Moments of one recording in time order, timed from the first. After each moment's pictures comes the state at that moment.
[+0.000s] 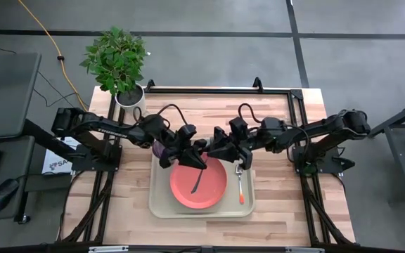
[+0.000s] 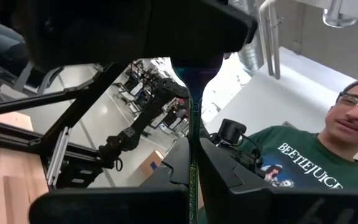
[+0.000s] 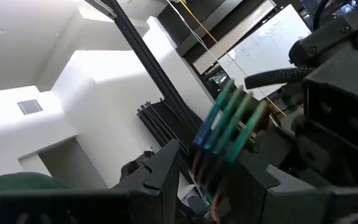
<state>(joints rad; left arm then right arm) 0.09 1.52 0.94 0.88 0.66 -0.93 0.13 1.45 1.01 0.83 -0.24 0.70</state>
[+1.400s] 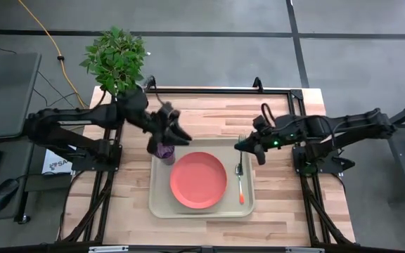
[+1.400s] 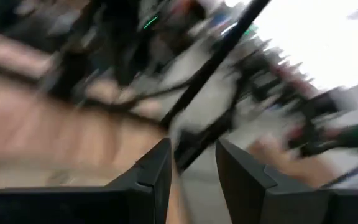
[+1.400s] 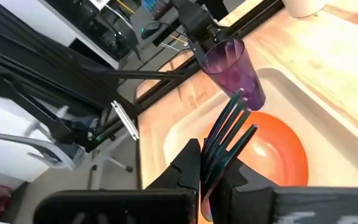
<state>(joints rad) 0.20 1.16 1.10 -0.09 0.48 -0.51 0.15 1.04 1.01 -0.34 0.04 0.71</state>
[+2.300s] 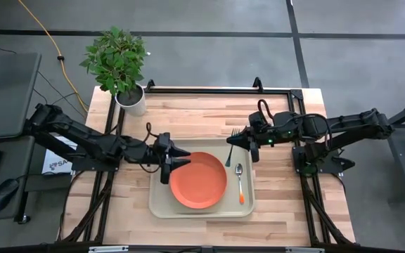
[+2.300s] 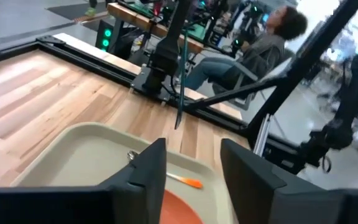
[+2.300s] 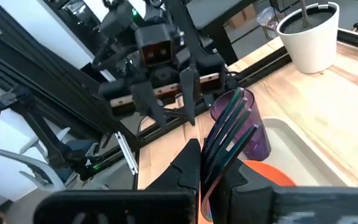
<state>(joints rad) -0.21 1.16 0.71 0.24 -0.35 -0.47 0.12 1.10 1.01 -0.14 0.07 0.58</state>
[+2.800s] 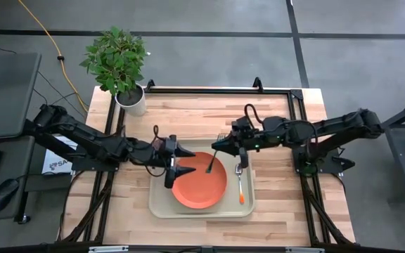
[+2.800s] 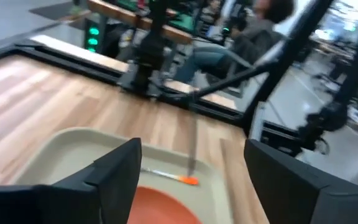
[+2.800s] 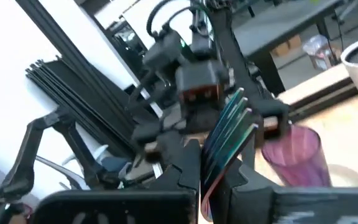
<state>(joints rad) -0.21 1.25 0.78 0.26 -0.30 -0.40 0.14 1.27 1.01 0.23 0.00 0.56</state>
